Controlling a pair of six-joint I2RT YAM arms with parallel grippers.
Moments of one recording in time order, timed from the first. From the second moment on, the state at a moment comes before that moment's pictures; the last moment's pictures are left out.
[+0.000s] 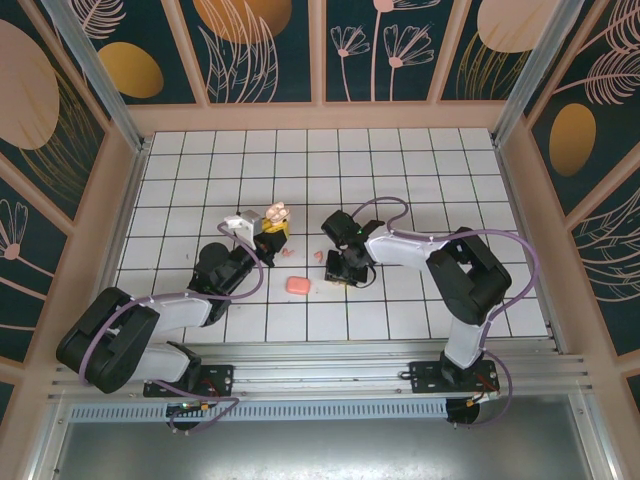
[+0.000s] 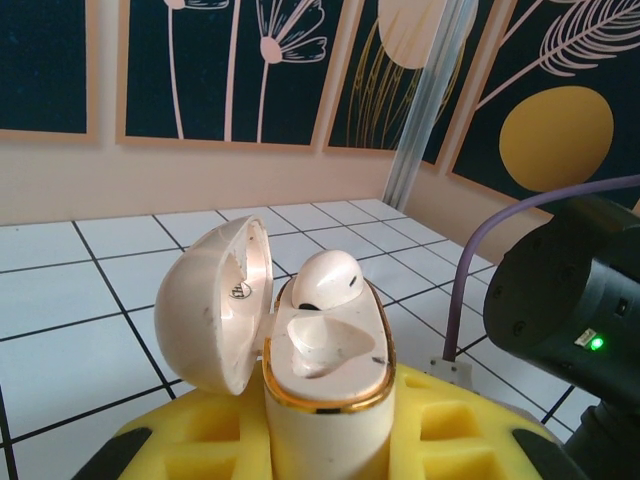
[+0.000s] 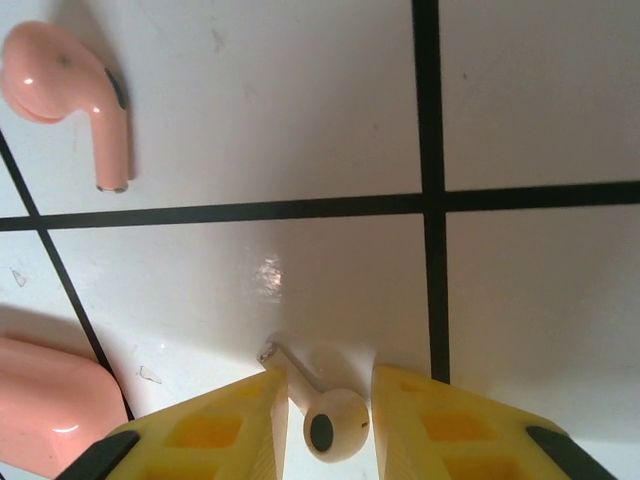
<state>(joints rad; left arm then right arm) -0.53 1.35 0.30 1.09 0.20 -0.27 0.78 1.80 1.09 -0.60 -0.17 0.87</state>
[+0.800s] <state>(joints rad) -0.53 1.26 0.30 0.99 0.21 -0.23 0.63 1.80 1.16 -0.84 -0.13 0.24</state>
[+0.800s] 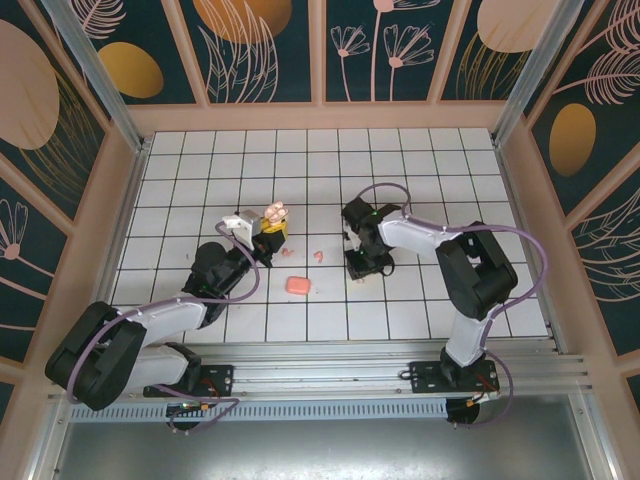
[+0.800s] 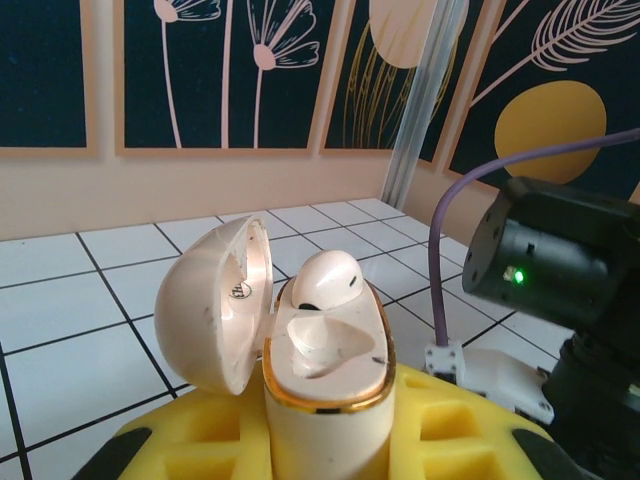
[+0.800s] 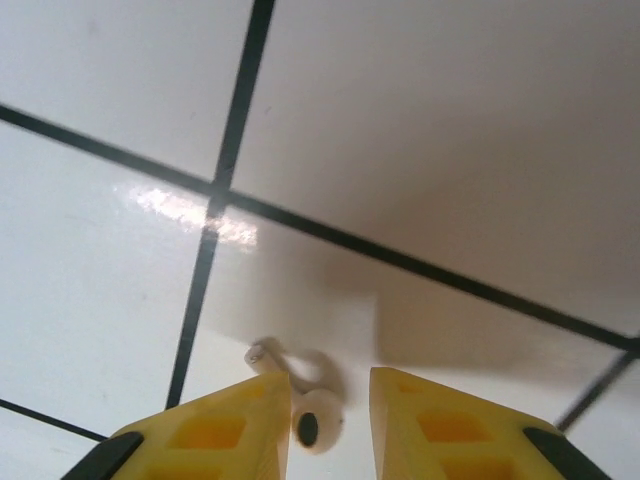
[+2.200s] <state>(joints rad) -0.53 1.25 0.32 0.96 0.22 -0.20 0.63 1.82 1.16 -0.71 -0.21 0.72</state>
